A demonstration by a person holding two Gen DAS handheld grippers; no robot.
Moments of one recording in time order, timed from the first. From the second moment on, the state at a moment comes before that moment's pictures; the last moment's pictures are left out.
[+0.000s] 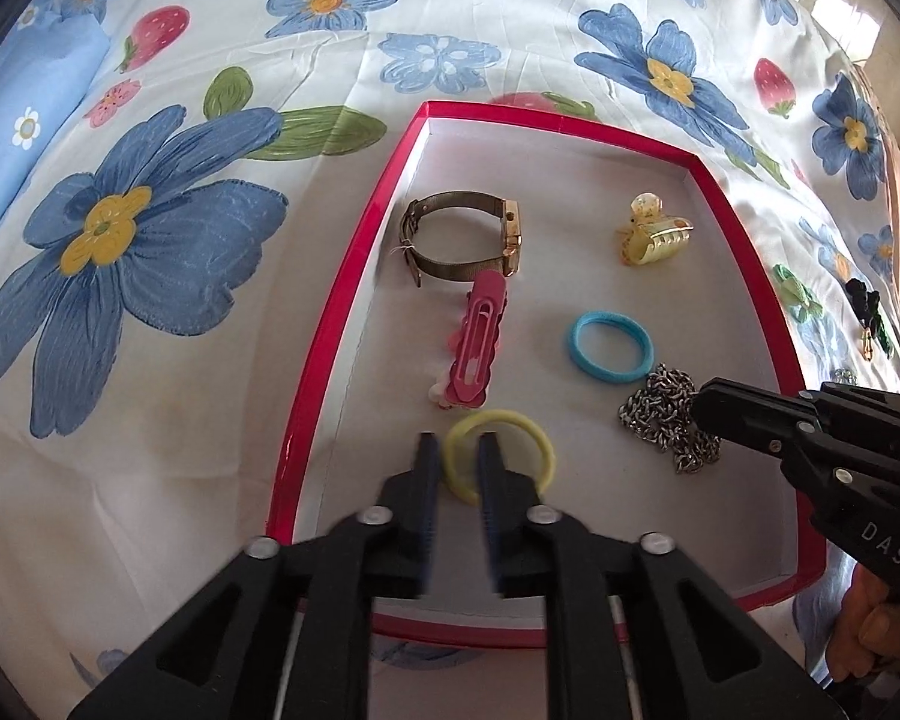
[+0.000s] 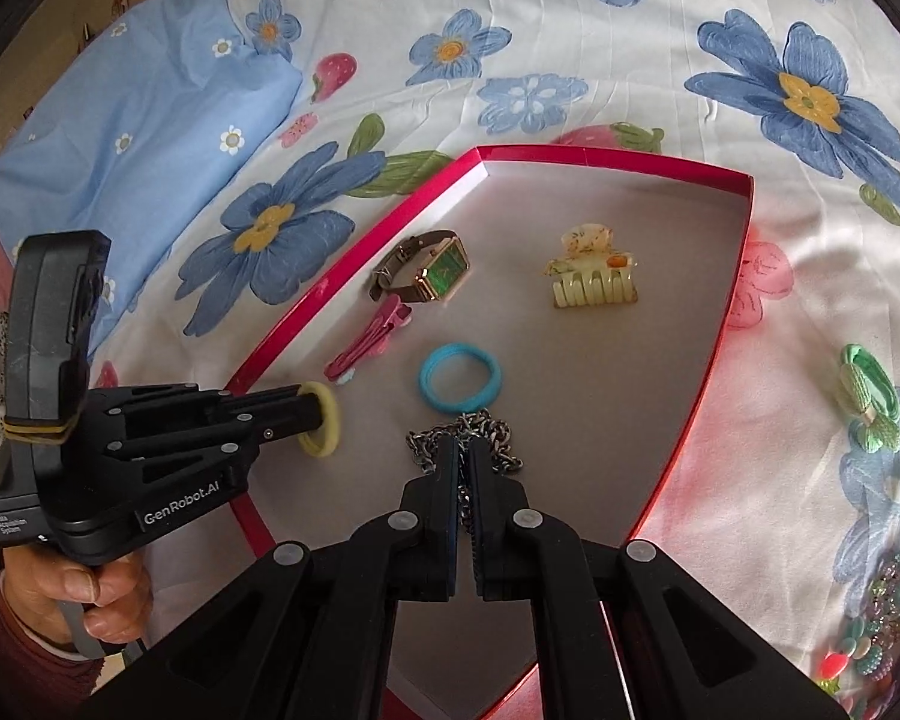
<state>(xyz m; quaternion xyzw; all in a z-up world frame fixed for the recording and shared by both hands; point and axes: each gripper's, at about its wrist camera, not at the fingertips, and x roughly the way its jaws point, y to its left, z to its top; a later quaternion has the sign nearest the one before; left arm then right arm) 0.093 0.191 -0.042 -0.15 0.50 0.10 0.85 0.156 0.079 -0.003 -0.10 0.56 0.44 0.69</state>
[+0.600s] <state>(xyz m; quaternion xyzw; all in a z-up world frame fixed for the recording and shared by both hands) 0.056 0.176 0.001 -0.17 0.46 0.11 0.87 0.171 0.012 0.055 -0.01 0.51 0.42 0.75</state>
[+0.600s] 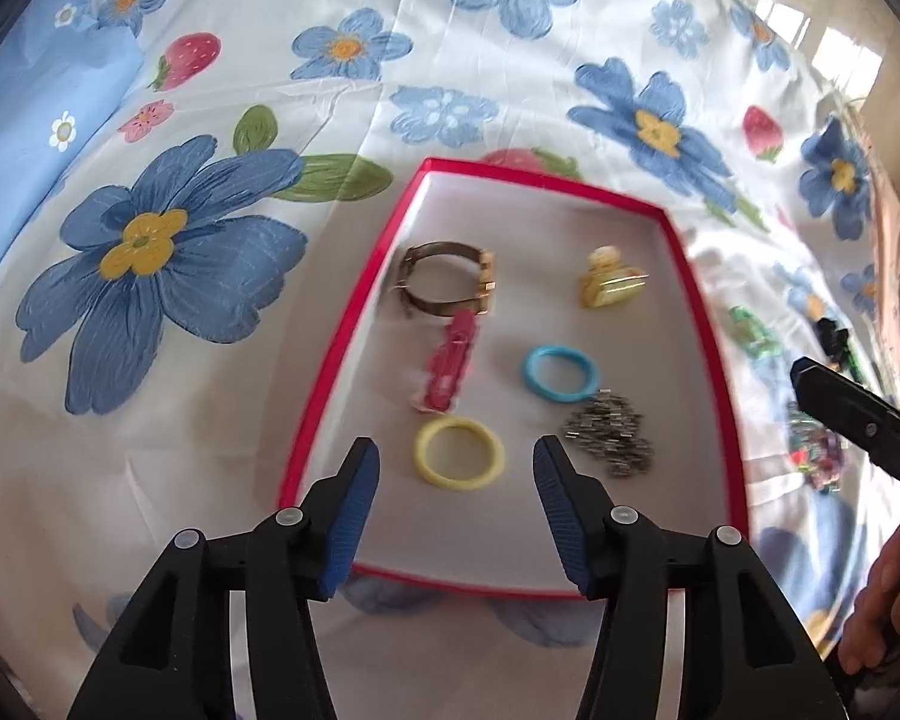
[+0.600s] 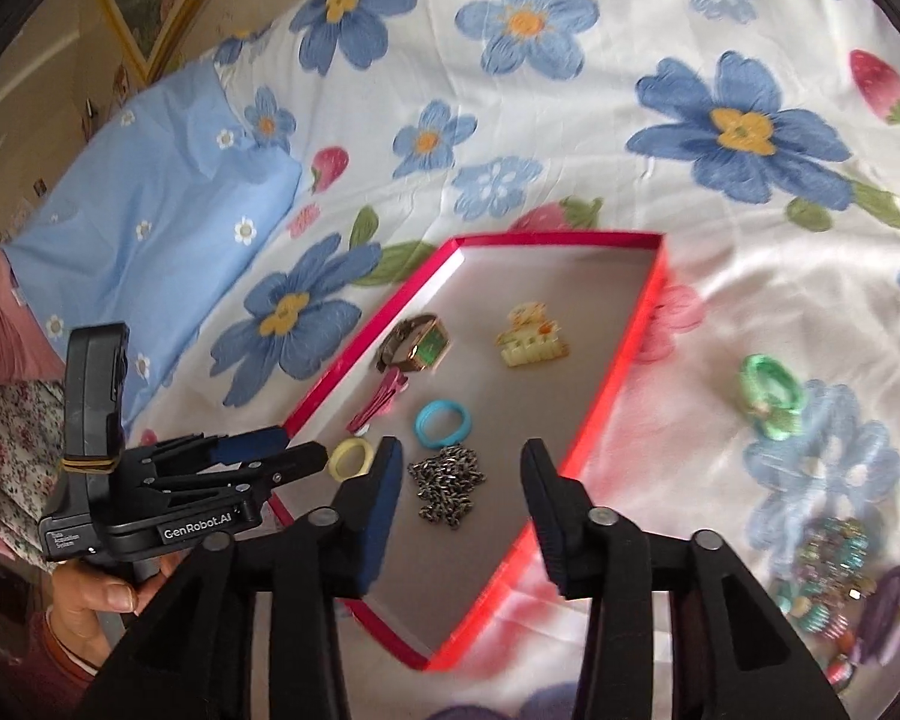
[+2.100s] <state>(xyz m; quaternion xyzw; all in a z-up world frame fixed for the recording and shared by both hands) 0.143 -0.003 -0.001 -0.07 0.50 -0.07 0.86 0.204 -0.181 0.034 0.01 0.55 0.26 0.79</state>
